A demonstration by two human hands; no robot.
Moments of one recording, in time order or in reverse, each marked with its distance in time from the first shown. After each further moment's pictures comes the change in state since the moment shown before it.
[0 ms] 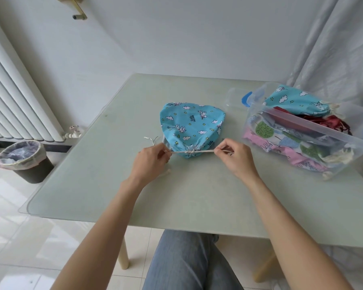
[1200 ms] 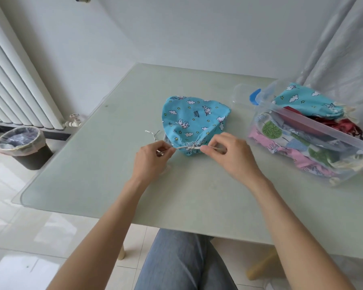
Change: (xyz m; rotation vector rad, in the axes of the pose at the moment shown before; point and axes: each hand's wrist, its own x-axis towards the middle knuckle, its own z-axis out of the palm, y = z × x) left_hand -0.008 0.012 0.005 -0.196 0.100 -0.148; right_hand -0.011 -0.038 -0.008 -0.175 -0.159 -0.214
